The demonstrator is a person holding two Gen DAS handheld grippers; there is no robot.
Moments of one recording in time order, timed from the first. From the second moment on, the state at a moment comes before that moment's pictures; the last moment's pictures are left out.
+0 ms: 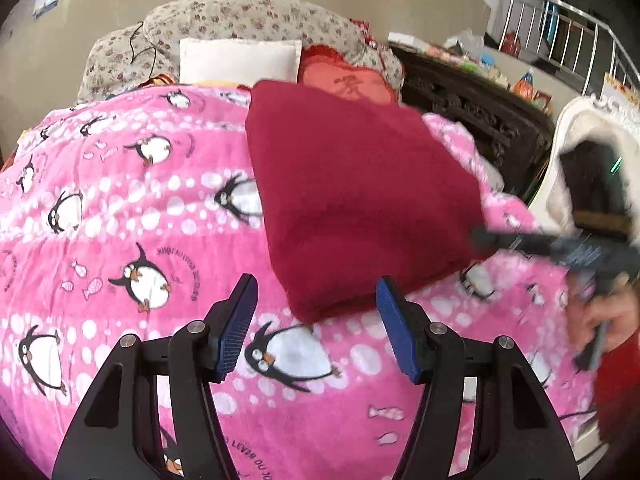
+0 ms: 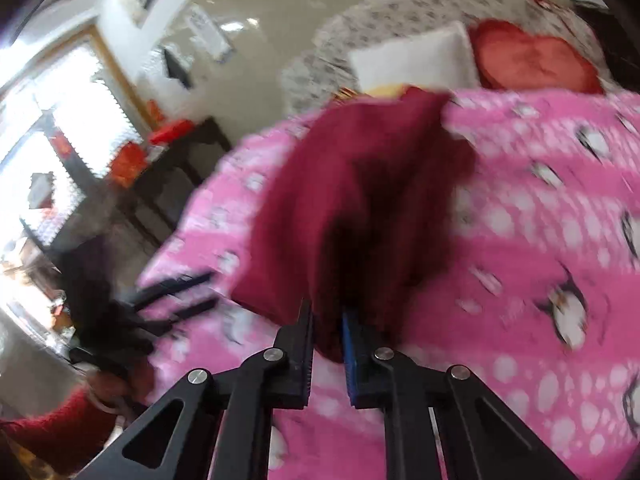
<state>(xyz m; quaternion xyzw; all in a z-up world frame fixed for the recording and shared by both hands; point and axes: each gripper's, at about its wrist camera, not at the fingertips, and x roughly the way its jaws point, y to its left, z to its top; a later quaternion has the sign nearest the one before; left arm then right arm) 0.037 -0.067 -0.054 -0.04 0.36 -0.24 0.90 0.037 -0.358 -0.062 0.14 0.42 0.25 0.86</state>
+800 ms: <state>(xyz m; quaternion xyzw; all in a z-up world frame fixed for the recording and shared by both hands) 0.093 -0.110 -0.062 -0.05 0.36 -0.20 0.91 0.106 -0.346 -0.033 0.06 0.36 0.23 0.90</state>
